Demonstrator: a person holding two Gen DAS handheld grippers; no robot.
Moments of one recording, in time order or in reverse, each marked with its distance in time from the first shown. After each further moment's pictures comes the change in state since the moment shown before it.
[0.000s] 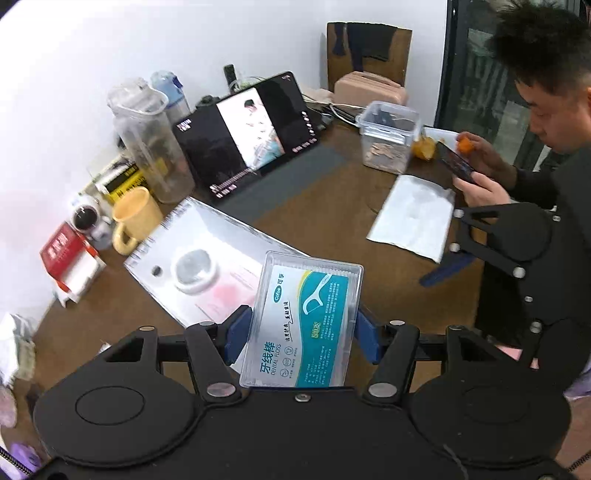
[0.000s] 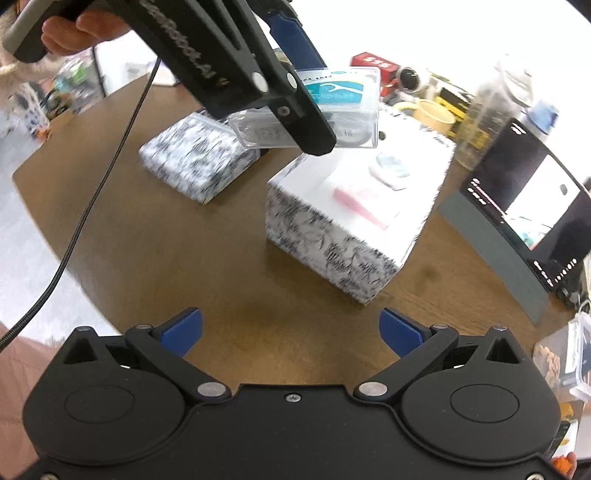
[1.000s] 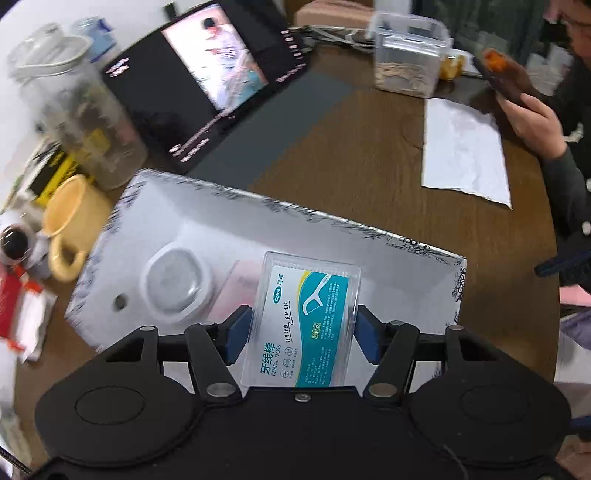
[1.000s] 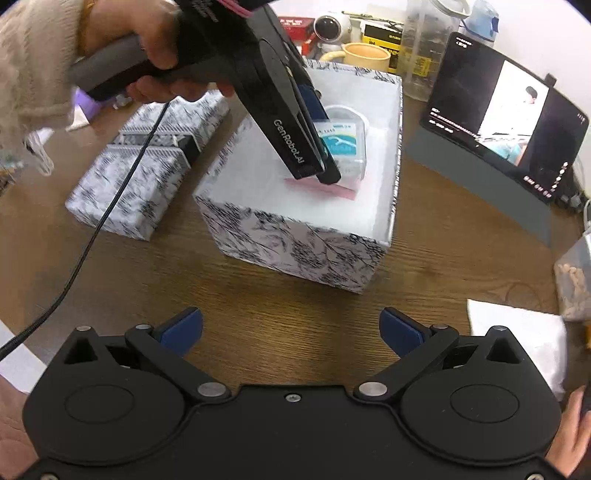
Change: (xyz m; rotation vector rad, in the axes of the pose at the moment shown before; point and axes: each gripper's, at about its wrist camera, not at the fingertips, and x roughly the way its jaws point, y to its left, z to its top) left arm 0.164 0.068 0.010 0.196 0.168 -0.139; right arm 0.064 -0.025 0.010 0.324 0.071 -0.067
